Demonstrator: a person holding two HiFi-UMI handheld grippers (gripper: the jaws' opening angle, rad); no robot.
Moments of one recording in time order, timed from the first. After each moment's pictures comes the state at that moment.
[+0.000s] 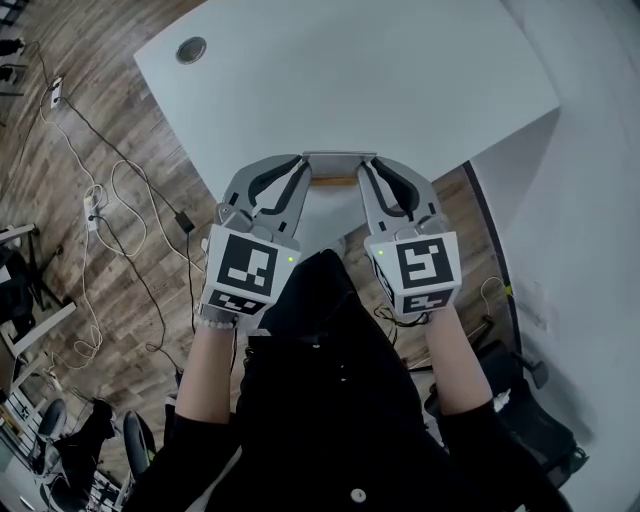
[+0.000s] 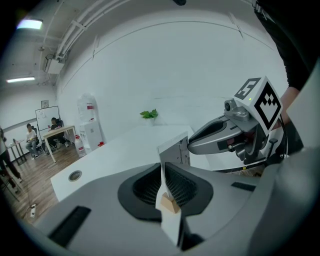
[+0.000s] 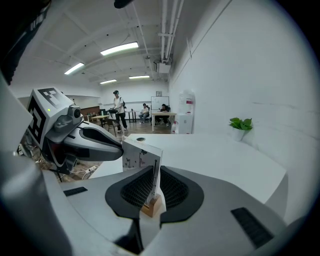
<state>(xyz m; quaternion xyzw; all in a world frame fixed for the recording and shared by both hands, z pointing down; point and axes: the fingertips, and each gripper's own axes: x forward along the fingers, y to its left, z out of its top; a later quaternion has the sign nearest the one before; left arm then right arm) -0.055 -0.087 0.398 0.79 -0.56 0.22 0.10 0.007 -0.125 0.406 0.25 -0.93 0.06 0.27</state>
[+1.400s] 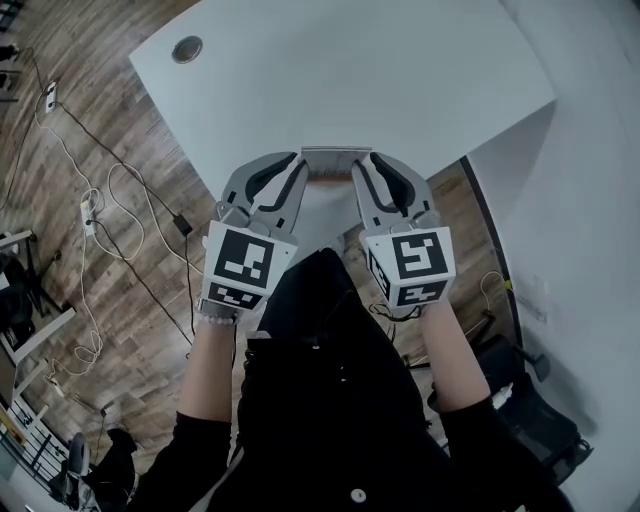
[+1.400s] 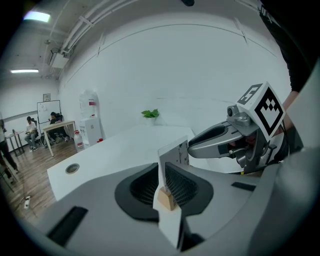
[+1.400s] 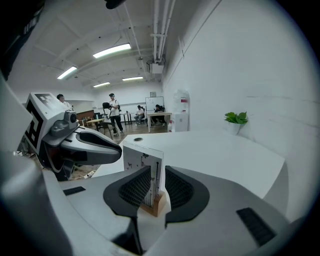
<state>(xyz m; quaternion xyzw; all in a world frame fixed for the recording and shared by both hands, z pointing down) -0.060 -0.083 0.409 0.79 -0.57 0.19 0.12 0.005 -0.122 0.418 0.28 -0.92 0.08 0.26</state>
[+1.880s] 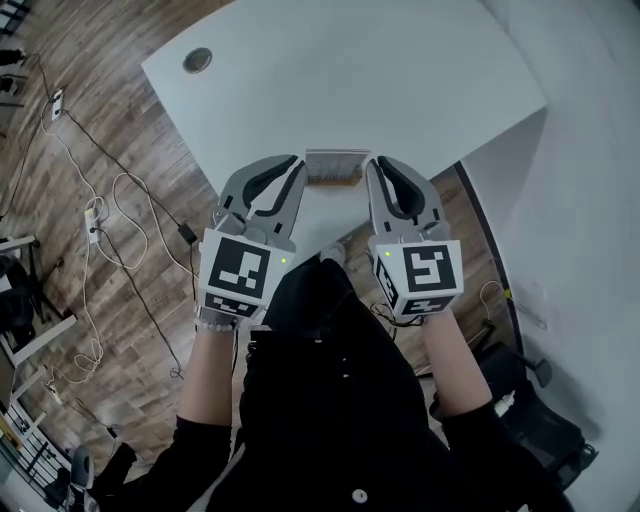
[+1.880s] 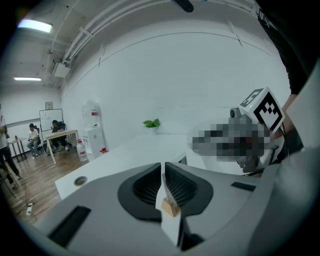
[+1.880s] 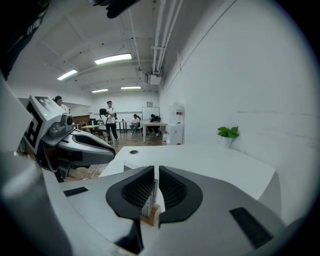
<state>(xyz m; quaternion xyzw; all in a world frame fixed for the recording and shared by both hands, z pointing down) -0.066 -0.071 0.364 0.79 -0.58 0.17 0.07 0.014 -0.119 0.367 0.31 -0.93 0.05 0.20</state>
